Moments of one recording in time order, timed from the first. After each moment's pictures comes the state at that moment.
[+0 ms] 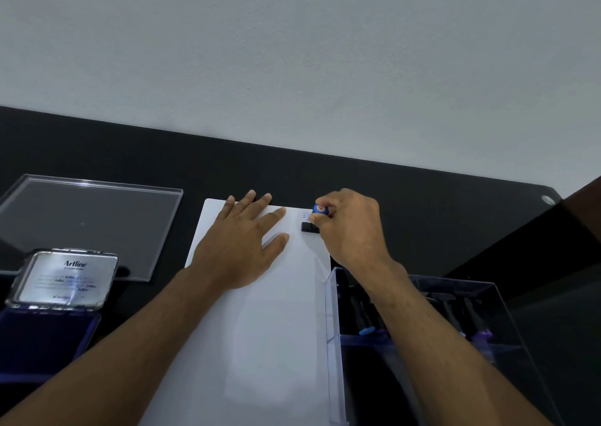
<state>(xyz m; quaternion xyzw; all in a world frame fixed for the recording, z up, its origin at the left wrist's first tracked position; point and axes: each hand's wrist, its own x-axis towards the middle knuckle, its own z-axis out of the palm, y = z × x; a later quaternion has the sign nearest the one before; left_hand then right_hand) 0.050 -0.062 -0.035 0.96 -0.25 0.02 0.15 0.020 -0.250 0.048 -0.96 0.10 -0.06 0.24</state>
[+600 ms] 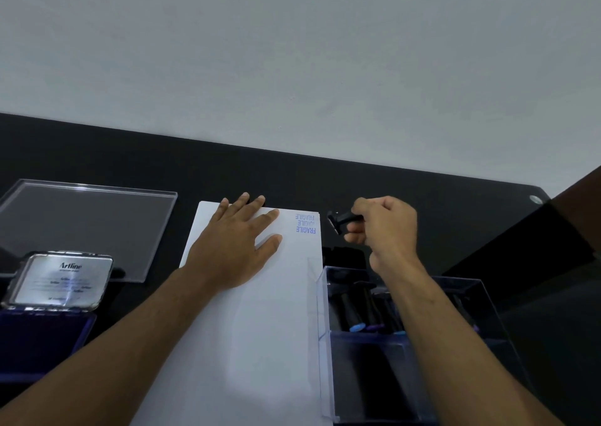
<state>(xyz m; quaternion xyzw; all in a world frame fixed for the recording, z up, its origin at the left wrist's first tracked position) 0.048 -0.060 -0.037 0.95 -0.25 0.03 0.16 -0.001 -0.289 0.056 -0.70 0.31 -0.14 0.63</state>
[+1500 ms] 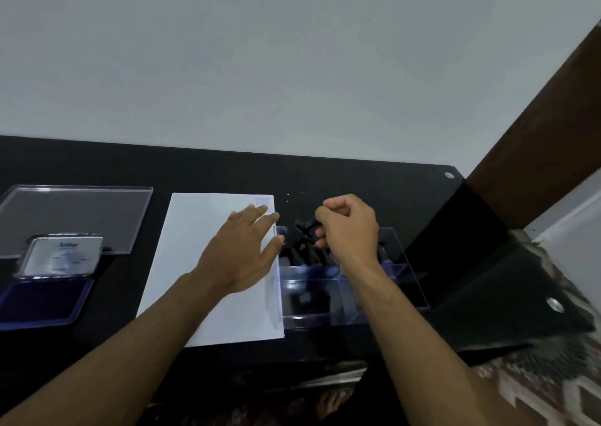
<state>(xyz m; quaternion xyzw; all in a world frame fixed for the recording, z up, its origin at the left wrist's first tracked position) -0.067 -0.110 0.024 0.93 -0.29 0.00 0.24 -0.125 -0.284 0.091 -0.76 0.25 -0.20 0.57</state>
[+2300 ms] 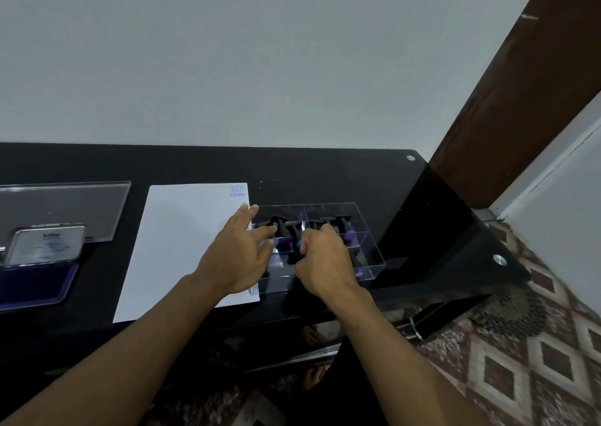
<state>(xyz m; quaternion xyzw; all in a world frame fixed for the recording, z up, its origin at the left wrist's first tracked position) -0.120 -0.131 0.005 0.90 -0.34 0.06 0.28 -0.206 -0.287 0.056 -0.97 0.17 -0.06 0.19</state>
